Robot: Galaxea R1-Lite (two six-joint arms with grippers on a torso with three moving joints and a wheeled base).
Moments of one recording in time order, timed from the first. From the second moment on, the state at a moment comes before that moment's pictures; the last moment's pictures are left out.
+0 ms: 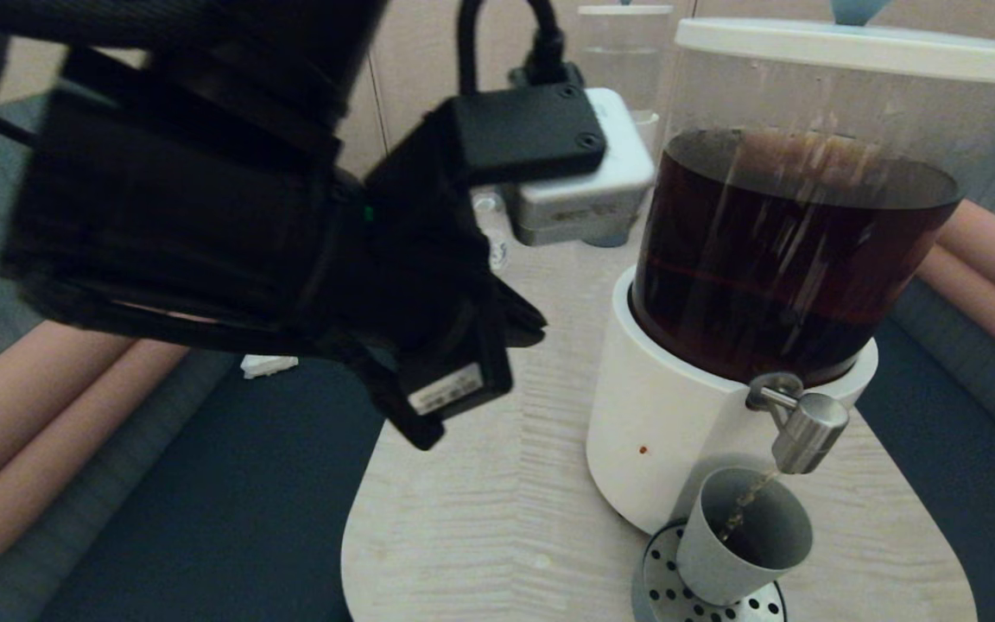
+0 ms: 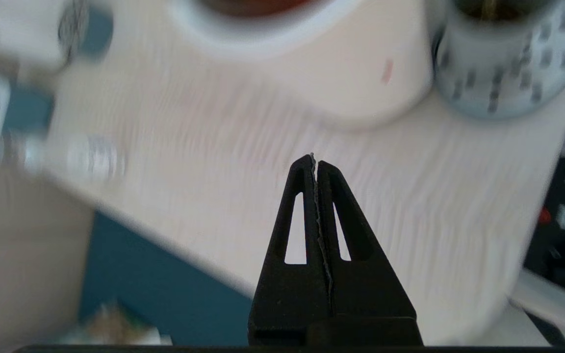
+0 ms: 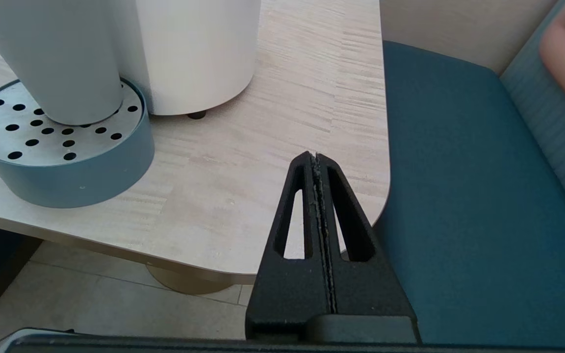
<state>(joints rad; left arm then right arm) -0.88 1.66 -1.71 0.60 0.03 0.73 0.01 0.00 0.00 0.00 0.03 -0.12</state>
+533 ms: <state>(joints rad) -1.02 1.82 -1.70 0.43 0.08 0.73 0.01 0.00 0.00 0.00 0.03 -0.12</state>
